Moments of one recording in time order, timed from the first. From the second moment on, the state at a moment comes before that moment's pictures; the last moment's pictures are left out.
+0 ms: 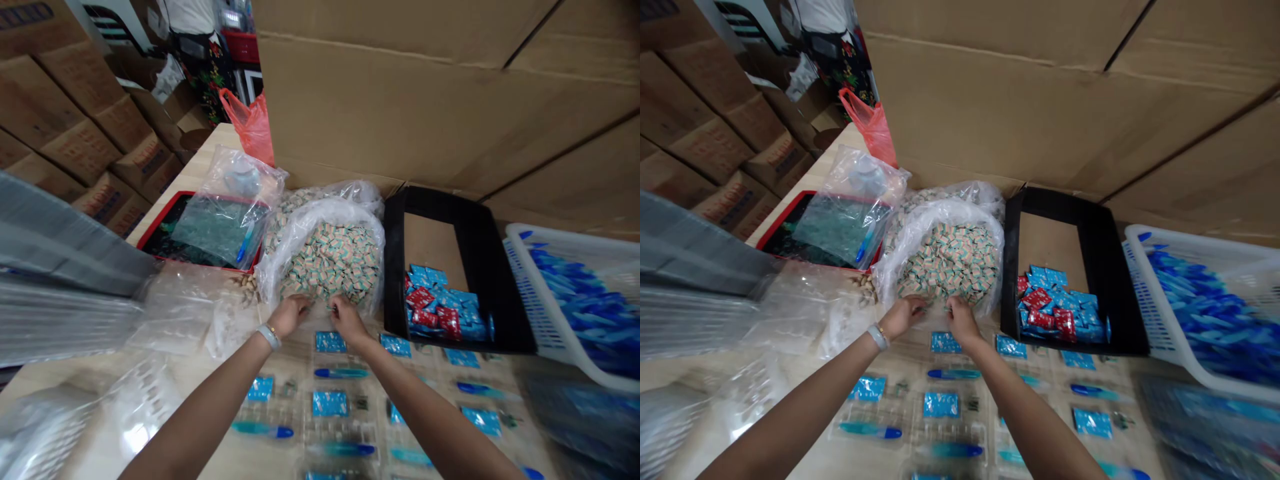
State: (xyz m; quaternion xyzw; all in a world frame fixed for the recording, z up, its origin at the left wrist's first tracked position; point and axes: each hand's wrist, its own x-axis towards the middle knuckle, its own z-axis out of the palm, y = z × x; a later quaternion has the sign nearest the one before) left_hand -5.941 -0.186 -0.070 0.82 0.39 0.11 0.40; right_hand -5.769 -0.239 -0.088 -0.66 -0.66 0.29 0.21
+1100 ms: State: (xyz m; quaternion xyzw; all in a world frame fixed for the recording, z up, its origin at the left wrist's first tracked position) left_hand -5.941 -0.203 -0.064 0.74 0.51 0.12 0.42; right_hand -5.776 -0.229 -0.086 -0.59 -0.72 0.31 0.17
